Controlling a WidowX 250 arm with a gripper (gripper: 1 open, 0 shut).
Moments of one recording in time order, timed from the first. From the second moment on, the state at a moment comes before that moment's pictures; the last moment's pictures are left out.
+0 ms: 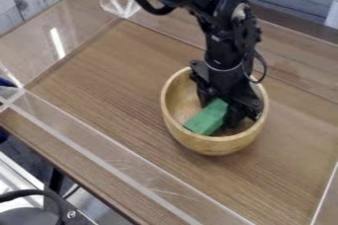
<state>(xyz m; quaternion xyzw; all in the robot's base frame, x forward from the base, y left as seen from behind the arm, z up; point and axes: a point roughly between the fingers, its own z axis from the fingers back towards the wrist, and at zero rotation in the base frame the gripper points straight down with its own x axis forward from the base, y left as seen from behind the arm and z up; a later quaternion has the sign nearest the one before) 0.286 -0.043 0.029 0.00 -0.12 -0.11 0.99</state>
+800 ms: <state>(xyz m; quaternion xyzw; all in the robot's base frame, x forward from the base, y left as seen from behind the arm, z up) 0.292 -0.048 0.041 0.02 -0.15 -0.12 0.98</state>
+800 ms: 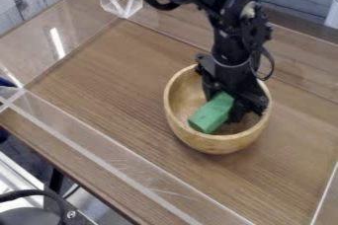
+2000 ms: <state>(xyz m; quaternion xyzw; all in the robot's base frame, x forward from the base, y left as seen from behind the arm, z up) 0.293 -0.047 0.078 0.01 -0.15 -0.12 0.98</state>
